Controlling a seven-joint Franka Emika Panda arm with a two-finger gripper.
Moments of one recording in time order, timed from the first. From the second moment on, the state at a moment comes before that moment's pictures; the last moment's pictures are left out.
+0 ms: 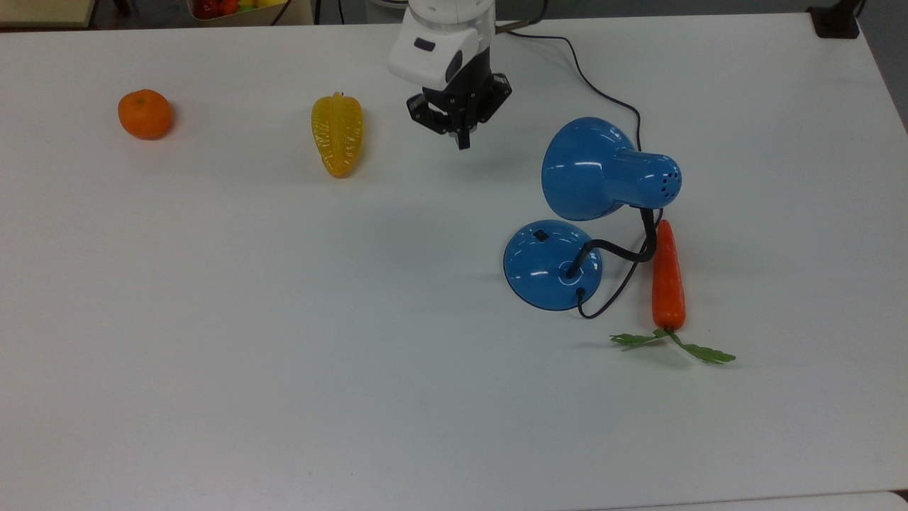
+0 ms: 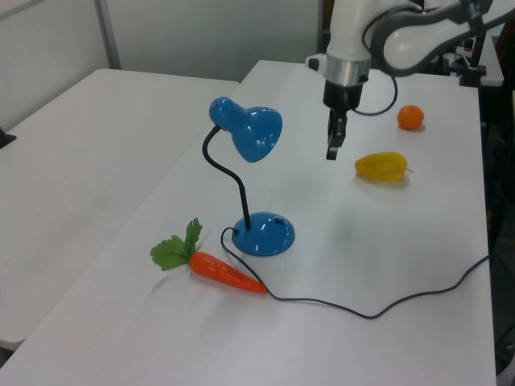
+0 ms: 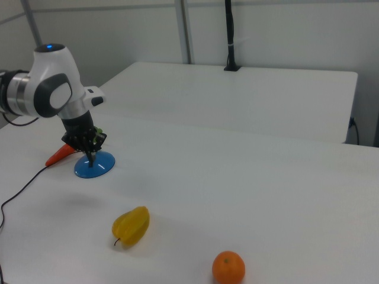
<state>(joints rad) 0.15 0.10 0.09 -1.95 0.05 2.16 -0.15</state>
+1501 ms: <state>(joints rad) 0.26 0.34 0.11 -1.95 -0.01 2.68 -0.15</state>
